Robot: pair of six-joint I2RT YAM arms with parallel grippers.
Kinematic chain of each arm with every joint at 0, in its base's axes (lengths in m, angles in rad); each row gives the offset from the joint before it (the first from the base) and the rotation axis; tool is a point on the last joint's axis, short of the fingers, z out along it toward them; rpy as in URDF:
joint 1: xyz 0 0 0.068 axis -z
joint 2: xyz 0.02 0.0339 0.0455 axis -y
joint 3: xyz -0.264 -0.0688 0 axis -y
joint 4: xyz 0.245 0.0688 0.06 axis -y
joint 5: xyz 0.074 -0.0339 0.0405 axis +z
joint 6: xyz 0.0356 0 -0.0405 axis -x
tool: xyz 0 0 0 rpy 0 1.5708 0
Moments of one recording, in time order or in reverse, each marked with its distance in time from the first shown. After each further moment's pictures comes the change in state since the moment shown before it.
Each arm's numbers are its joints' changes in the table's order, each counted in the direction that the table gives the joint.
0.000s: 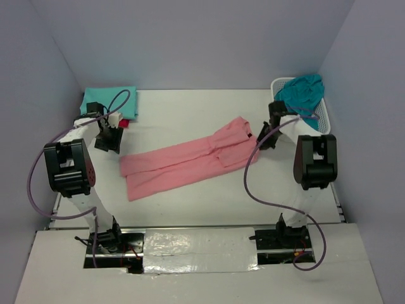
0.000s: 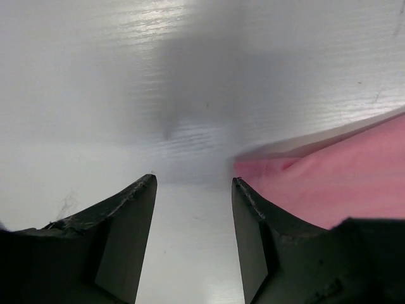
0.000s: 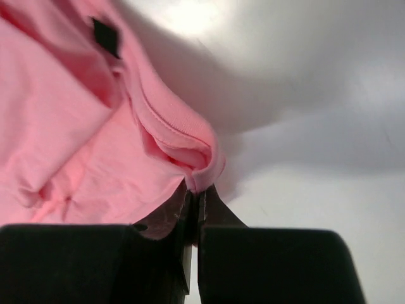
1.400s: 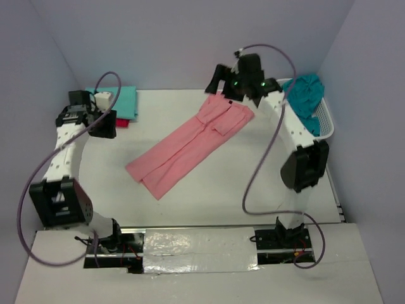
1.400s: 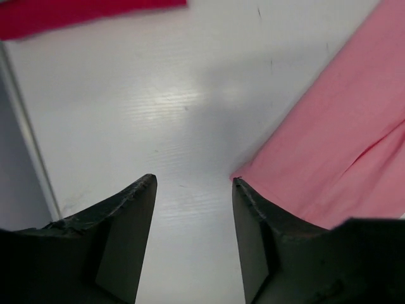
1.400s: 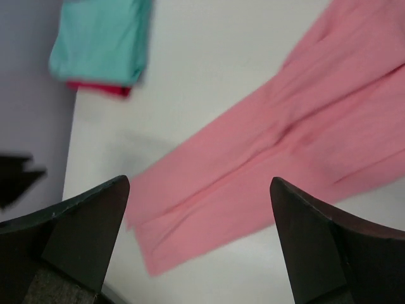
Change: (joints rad) left arm 0.042 0.304 0.053 -0.102 -0.061 0.044; right arm -0.256 -0.164 0.825 0.021 0.145 0.040
